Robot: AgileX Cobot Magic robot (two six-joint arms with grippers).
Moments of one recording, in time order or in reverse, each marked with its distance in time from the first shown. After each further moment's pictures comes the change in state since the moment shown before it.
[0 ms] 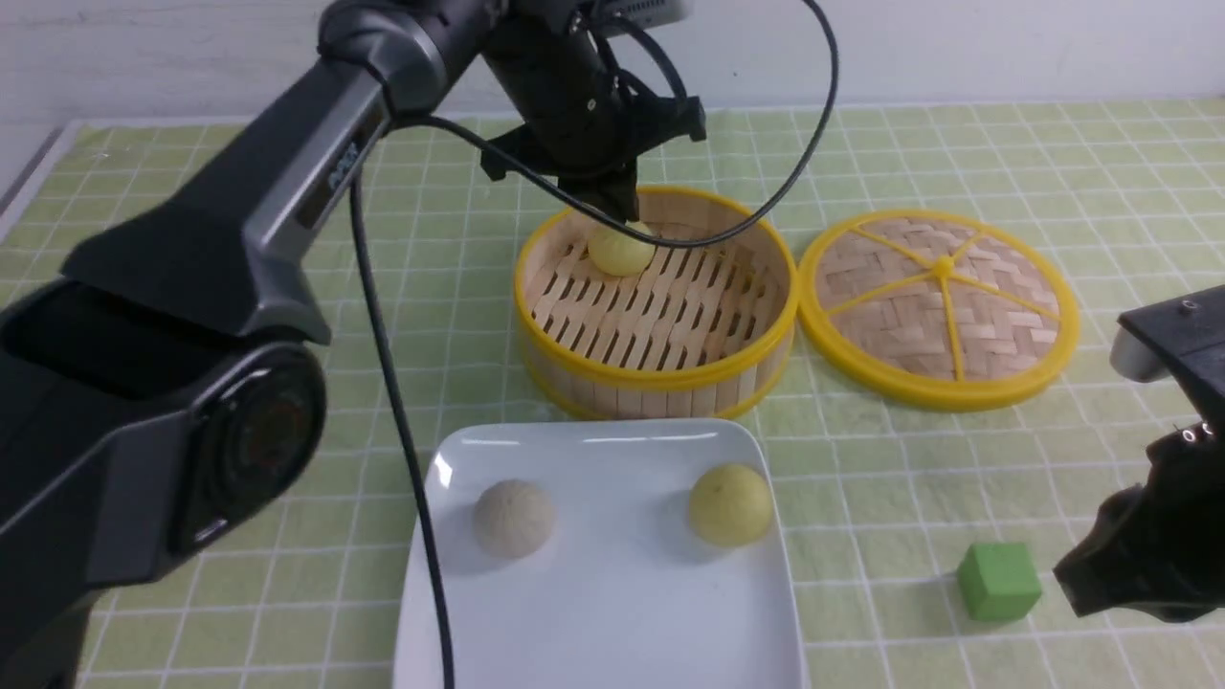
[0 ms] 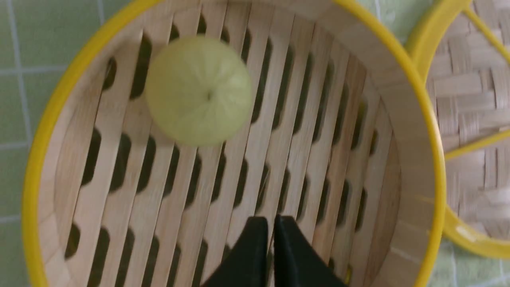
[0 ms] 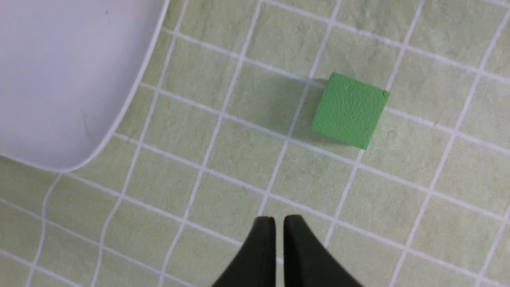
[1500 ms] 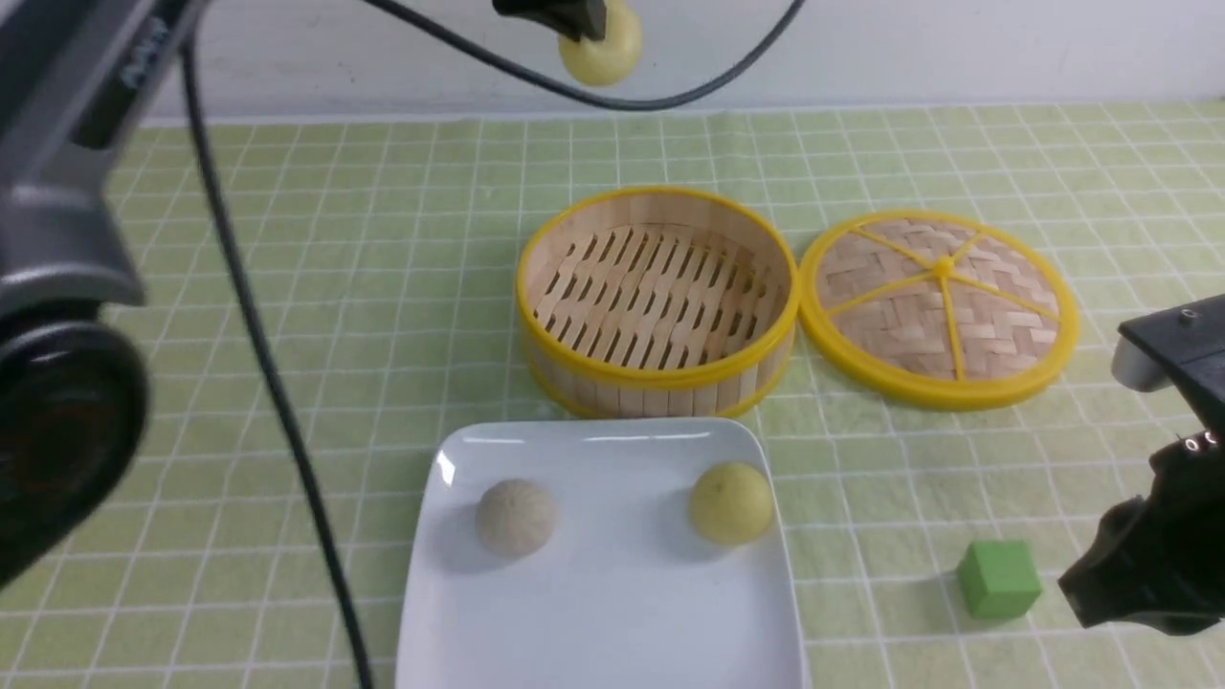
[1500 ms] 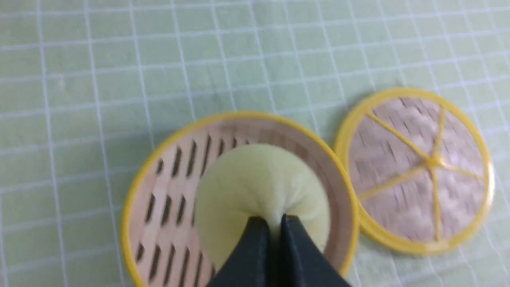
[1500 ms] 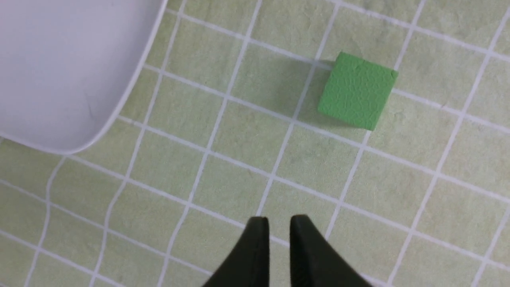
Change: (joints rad) right arm 0.000 0.000 0.001 0.004 0.031 0.000; left arm 0.000 -0.383 0.196 0.028 0.000 0.107
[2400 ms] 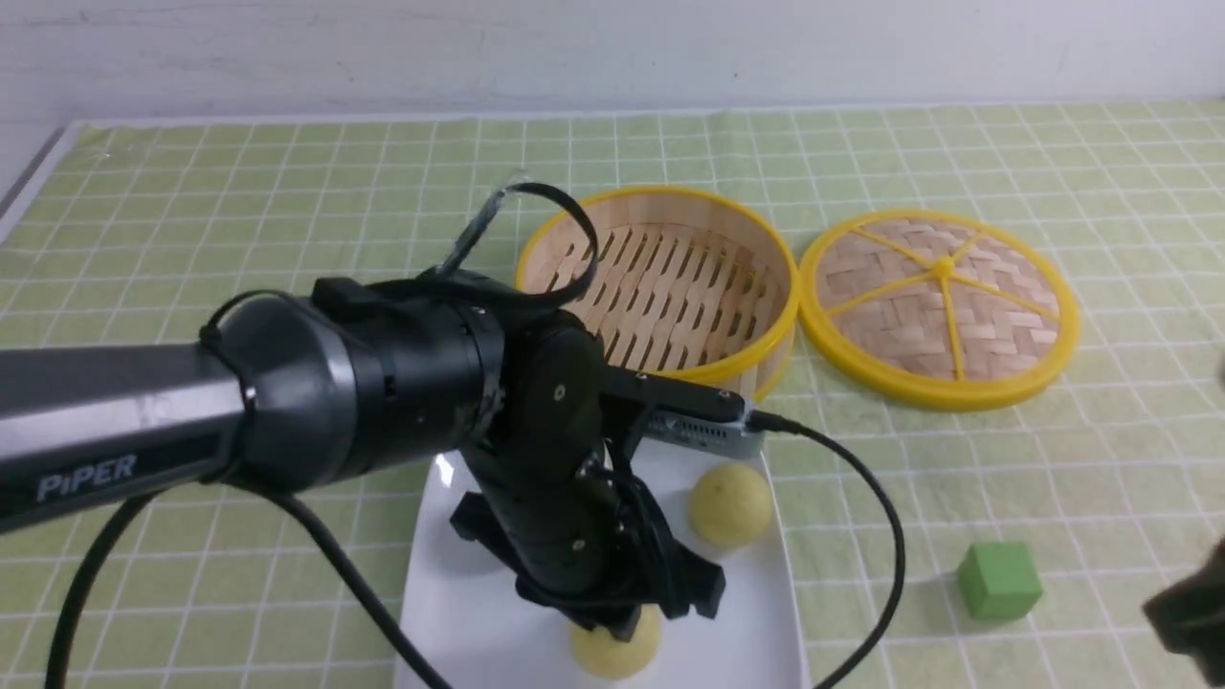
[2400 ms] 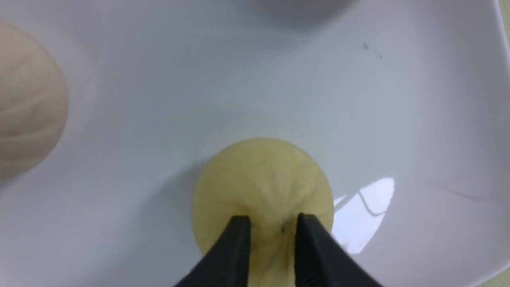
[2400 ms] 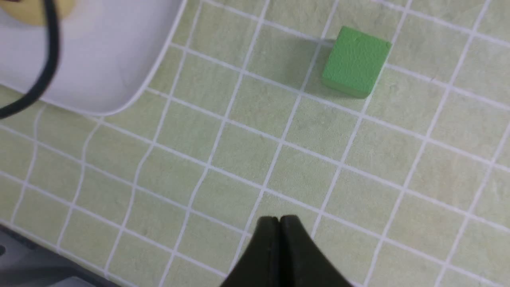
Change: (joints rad) right arm 0.000 -0.256 -0.001 -0.003 0.151 0.008; left arm -0.325 -0.319 1.258 0.009 -0.459 0.008
